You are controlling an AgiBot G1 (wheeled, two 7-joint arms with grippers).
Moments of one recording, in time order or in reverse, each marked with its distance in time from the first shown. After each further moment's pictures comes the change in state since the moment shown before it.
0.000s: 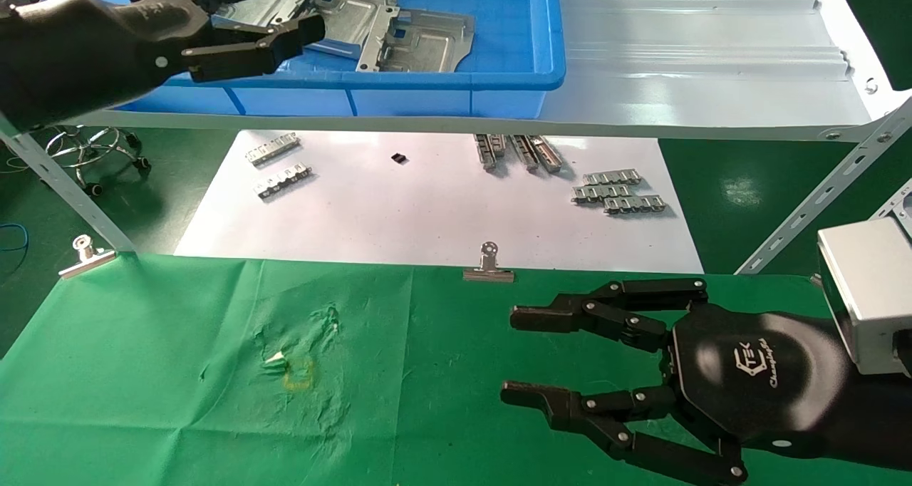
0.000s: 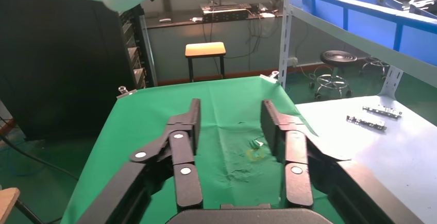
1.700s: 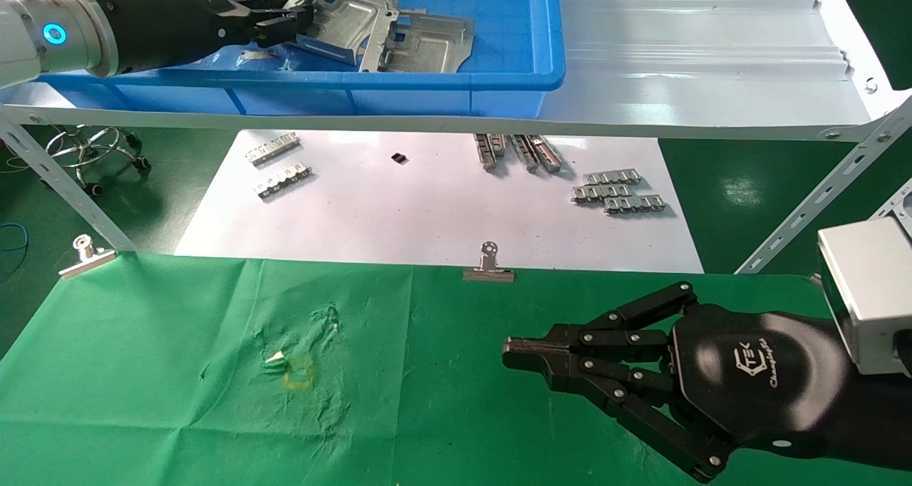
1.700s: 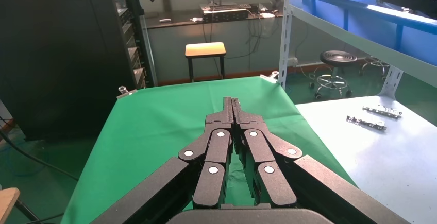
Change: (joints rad) left arm -0.418 0.318 0.144 0.770 0.263 -0.175 0.165; right arm 0.000 0.000 -0.001 0.000 0.000 0.000 0.000
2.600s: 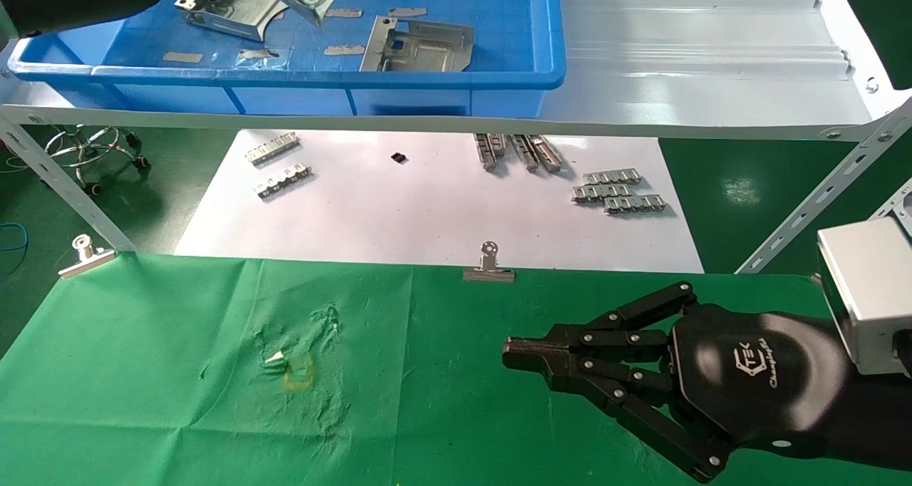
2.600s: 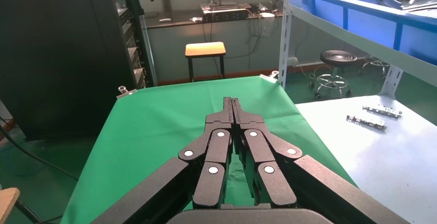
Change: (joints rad) left arm -0.002 -0.141 -0.090 -0.073 -0.137 0.314 0.207; right arm 0.000 0.000 0.000 0.000 0.000 0.000 0.000
